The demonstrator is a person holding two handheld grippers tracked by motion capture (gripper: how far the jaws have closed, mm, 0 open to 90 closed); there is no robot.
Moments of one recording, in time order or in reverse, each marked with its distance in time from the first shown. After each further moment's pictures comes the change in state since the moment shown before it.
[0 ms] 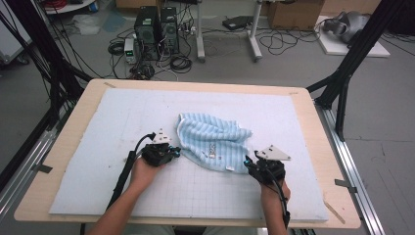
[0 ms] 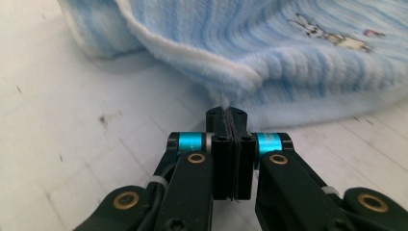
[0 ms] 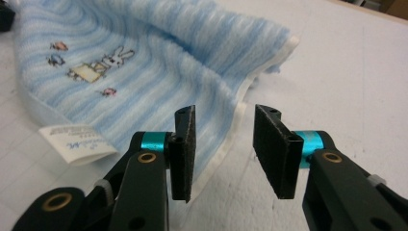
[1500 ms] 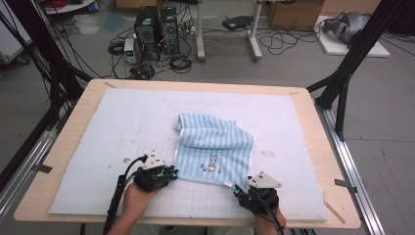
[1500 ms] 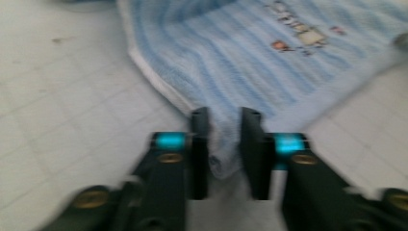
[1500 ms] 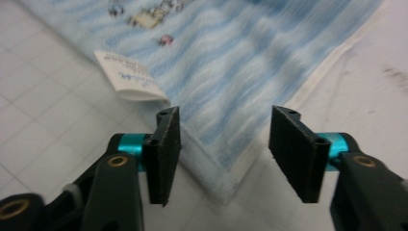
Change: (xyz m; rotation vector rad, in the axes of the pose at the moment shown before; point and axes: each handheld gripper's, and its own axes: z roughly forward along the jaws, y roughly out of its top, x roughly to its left) left arm -0.051 -0.037 -0.036 -0.038 0.013 -0.037; right arm 0.049 -0.040 -0.030 0.091 0.099 -0.024
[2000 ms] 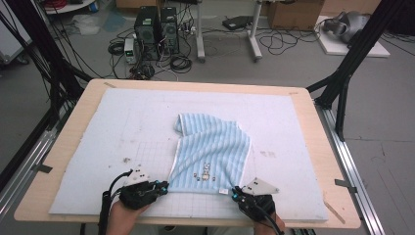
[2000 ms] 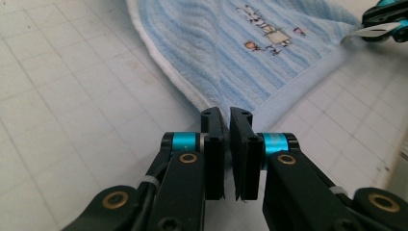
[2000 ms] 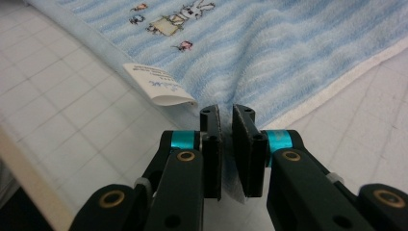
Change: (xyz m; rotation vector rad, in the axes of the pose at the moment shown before) left arm -0.010 -0.035 -0.044 -0.036 -0.085 -0.082; right arm 0.017 -0.003 -0.009 -0.005 0.118 -0.051
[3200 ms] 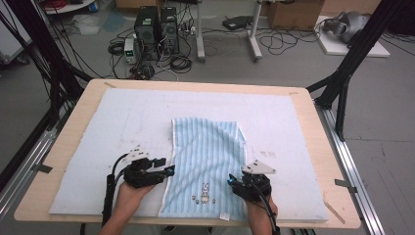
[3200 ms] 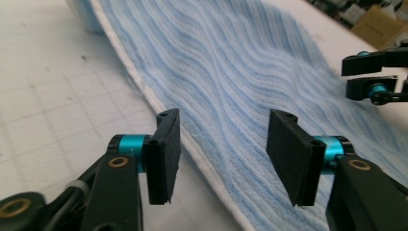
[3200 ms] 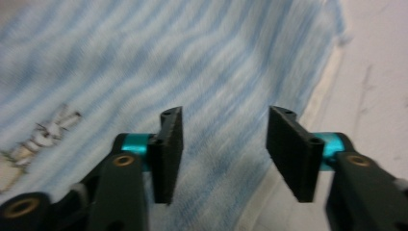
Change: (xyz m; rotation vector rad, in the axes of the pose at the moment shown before) left arm 0.027 0.040 0.028 -0.082 -0.015 -0.115; right arm -0.023 0.029 0.028 0.012 -0.099 0.128
